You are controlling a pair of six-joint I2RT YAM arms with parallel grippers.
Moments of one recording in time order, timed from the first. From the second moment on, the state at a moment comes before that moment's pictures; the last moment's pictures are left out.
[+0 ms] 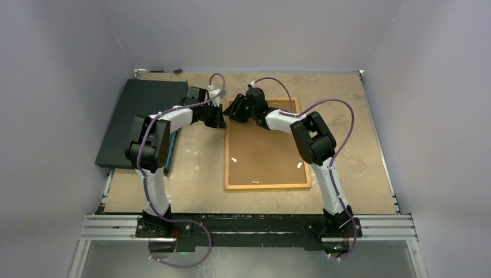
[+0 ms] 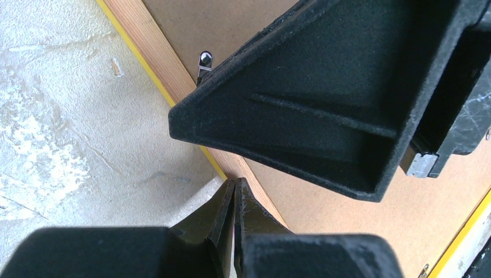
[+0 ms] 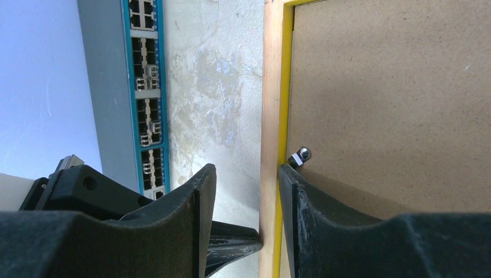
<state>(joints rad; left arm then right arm) -0.25 2.00 1.29 -0.20 0.53 -0.06 0.57 2.32 1.61 0.17 -0.26 0.97</state>
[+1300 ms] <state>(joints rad) -0.24 1.82 1.25 -0.33 0.59 -0.02 0.55 1.87 1.06 0.39 -0.53 0.71</state>
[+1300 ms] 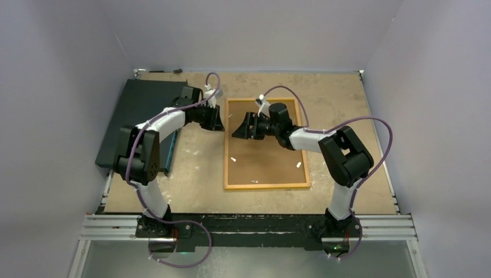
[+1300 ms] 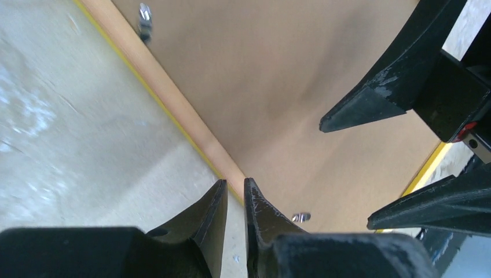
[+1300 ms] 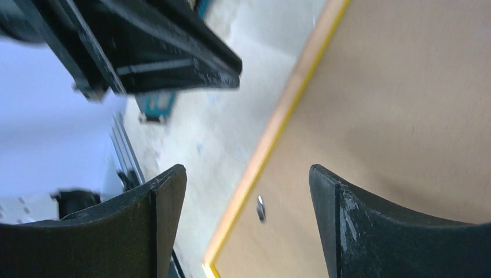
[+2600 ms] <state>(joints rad) -0.29 1.83 1.09 -0.34 0.65 0.05 0.69 1.91 0.97 0.33 -0.65 0.45</state>
